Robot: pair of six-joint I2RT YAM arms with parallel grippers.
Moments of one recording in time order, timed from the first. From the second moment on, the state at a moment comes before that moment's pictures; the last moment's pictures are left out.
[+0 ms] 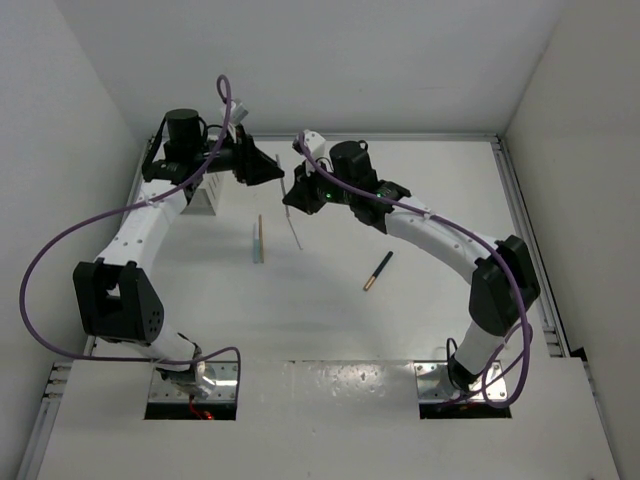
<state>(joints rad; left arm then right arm) -0.09 1.54 1.40 -0.23 1.07 -0.05 0.69 1.72 1.40 -0.06 -0.36 0.10</state>
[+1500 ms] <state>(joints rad) 0.30 1.72 1.37 0.14 0.49 0.13 0.56 1.72 1.23 -0.08 -0.33 0.19</state>
